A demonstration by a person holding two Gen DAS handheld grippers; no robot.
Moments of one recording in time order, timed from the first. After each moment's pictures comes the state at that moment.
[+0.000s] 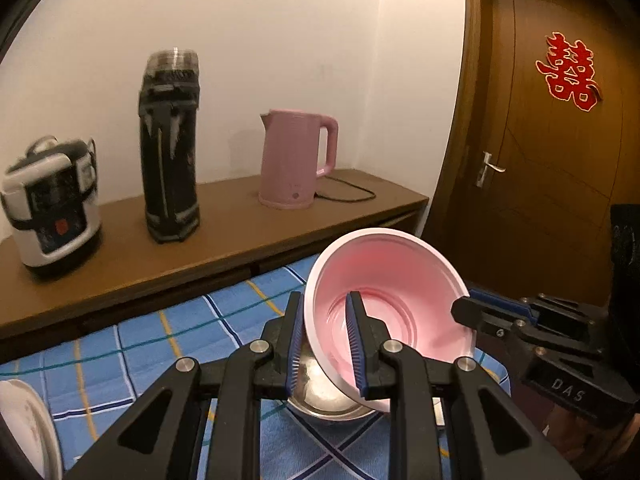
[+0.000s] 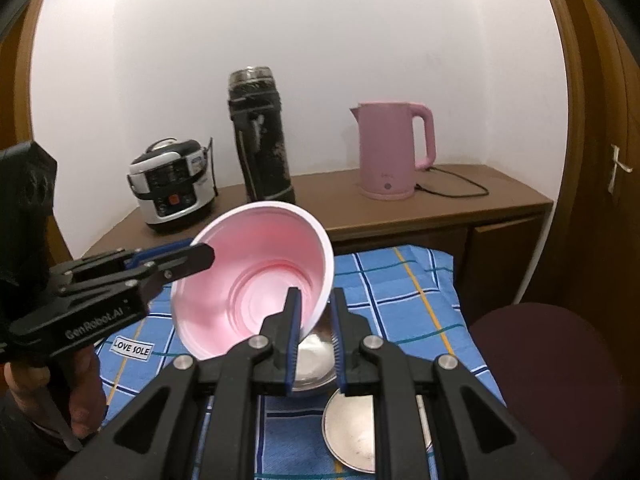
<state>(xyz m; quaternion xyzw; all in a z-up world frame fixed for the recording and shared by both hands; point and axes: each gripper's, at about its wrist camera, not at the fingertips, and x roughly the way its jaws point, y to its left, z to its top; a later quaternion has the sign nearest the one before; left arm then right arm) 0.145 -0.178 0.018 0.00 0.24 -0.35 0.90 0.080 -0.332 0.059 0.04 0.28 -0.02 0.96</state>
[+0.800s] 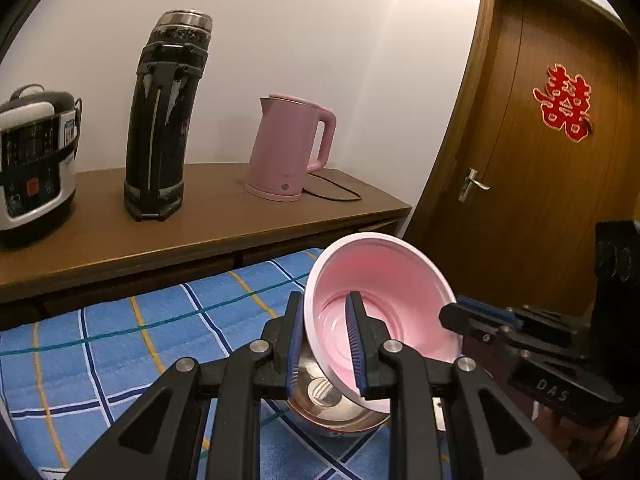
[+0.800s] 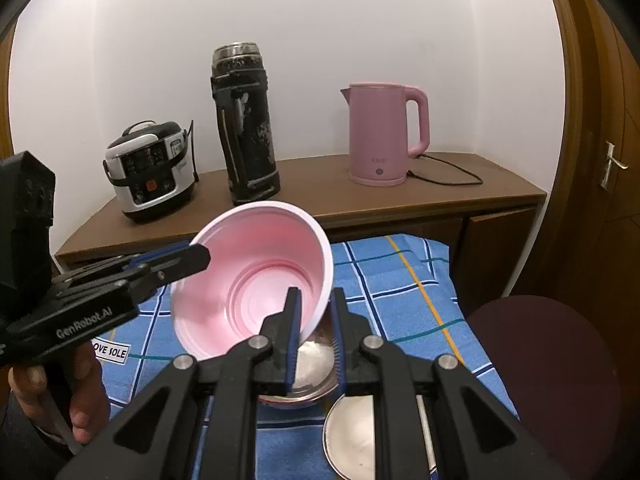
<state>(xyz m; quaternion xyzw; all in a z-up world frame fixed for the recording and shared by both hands) 0.178 -0.156 -0.011 -0.06 0.25 -0.40 0.88 0.108 -0.317 0.041 0.03 0.30 -0.05 0.95</state>
